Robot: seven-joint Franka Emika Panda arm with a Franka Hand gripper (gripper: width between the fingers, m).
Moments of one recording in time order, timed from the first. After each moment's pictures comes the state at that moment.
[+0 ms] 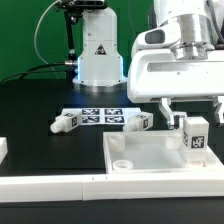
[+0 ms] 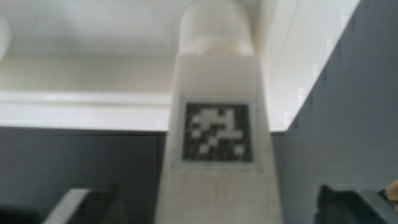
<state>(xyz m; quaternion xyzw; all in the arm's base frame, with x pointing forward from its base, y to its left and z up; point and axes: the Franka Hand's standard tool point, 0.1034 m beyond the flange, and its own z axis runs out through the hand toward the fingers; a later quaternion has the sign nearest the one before) 0.625 0.117 0.086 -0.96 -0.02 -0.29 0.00</state>
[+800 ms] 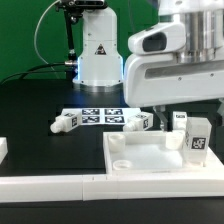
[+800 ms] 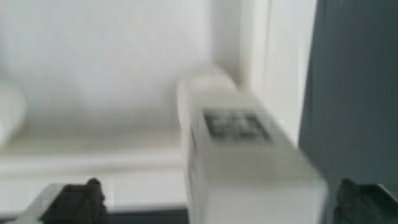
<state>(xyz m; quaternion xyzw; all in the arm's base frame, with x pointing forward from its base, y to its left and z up) 0.631 0.106 0.087 -1.00 0.01 0.01 0.04</state>
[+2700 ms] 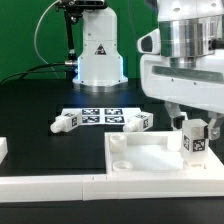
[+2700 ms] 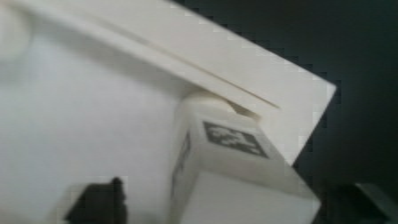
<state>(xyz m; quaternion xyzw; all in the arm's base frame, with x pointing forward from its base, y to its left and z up) 0.639 0.107 0.084 -0.90 0.43 0.00 0.05</state>
